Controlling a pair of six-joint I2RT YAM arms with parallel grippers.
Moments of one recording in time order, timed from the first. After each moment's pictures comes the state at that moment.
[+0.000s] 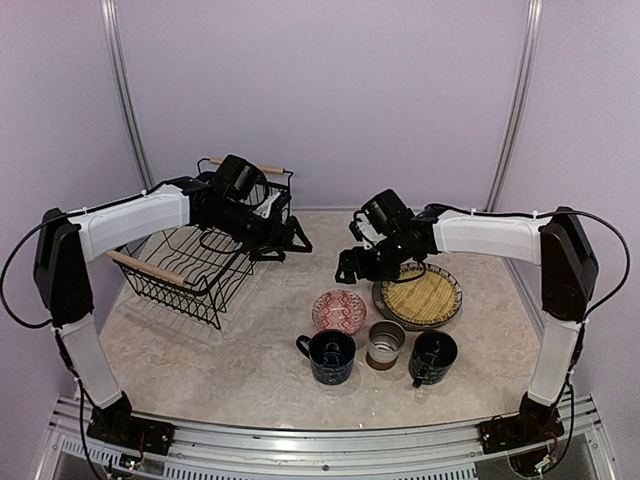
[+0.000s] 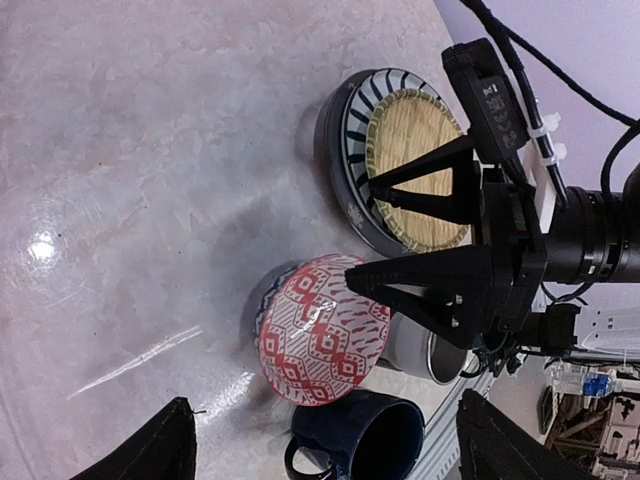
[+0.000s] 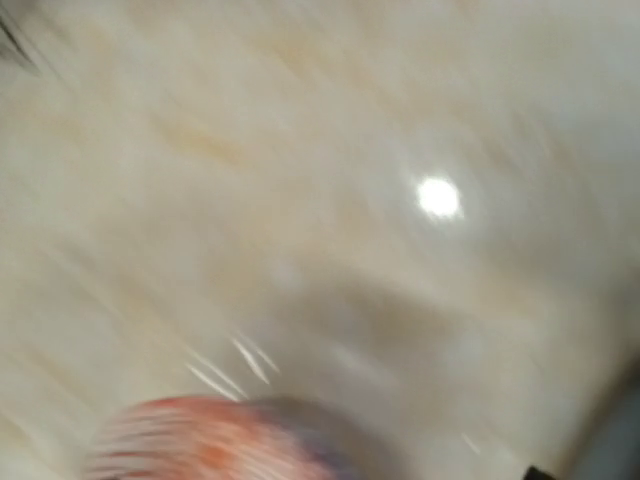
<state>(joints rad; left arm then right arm) -0.60 1.79 1.55 -0.61 0.50 -0.44 0.72 1.89 1.46 -0.47 -0.14 0.45</state>
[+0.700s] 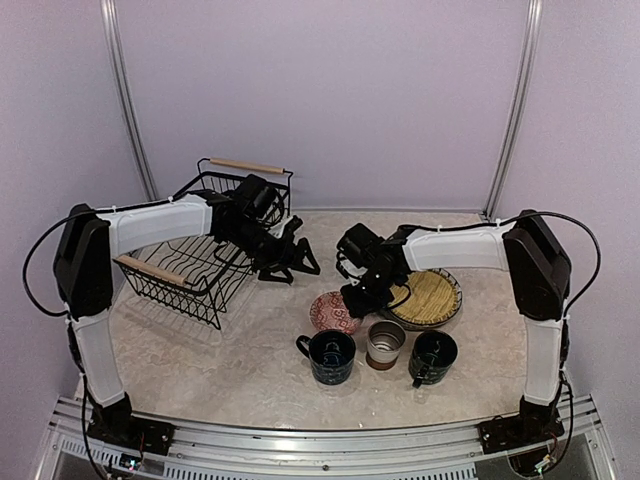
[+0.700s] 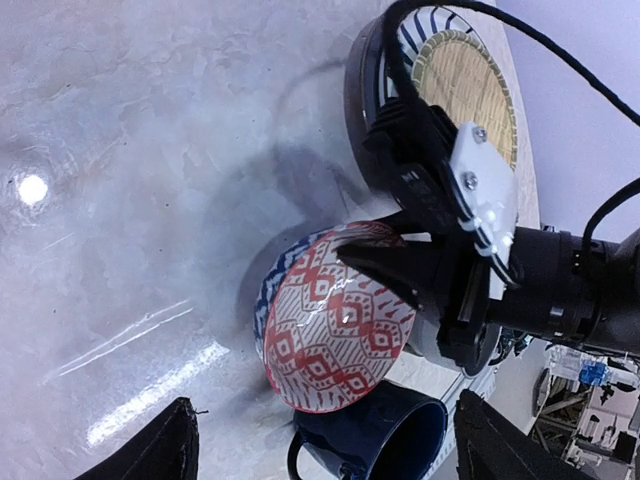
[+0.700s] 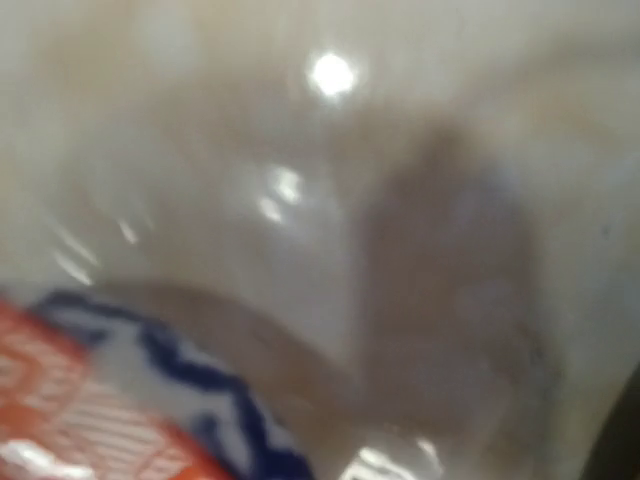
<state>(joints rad) -0.63 1.93 1.57 -0.65 0.54 -0.47 0.81 2.03 1.47 -0.65 0.00 0.37</state>
